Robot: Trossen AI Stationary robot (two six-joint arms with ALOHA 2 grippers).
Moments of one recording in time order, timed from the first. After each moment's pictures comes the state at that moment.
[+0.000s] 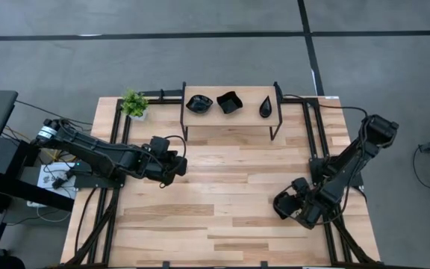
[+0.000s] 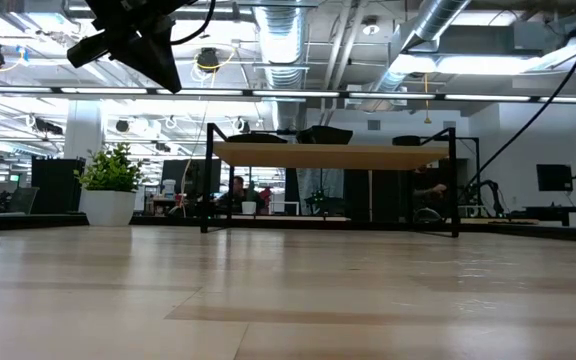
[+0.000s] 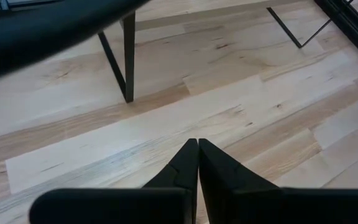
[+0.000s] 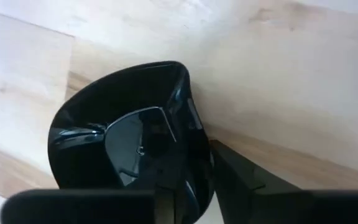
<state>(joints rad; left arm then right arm) -0.35 1.30 1.05 -0.91 -0.77 -1.31 0.92 1.27 0.53 -0.68 0.27 2.20</state>
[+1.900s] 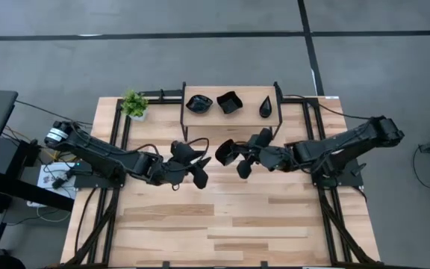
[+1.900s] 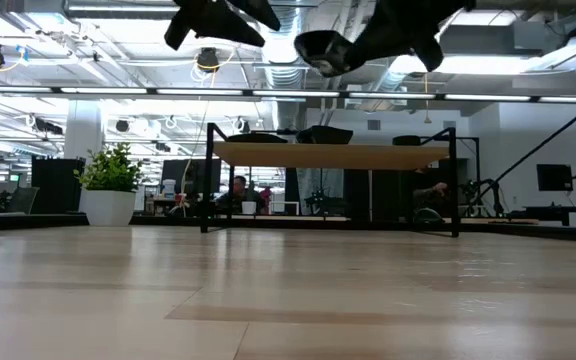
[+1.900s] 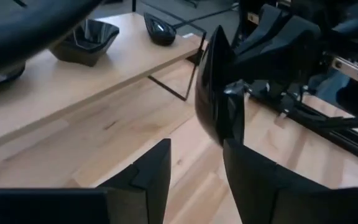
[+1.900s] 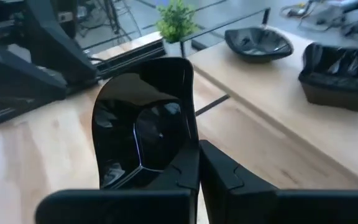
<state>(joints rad) -0.36 1.43 1.05 -0.16 -0.82 -0.60 0.23 1.26 0.92 -0.16 0.69 0.47</state>
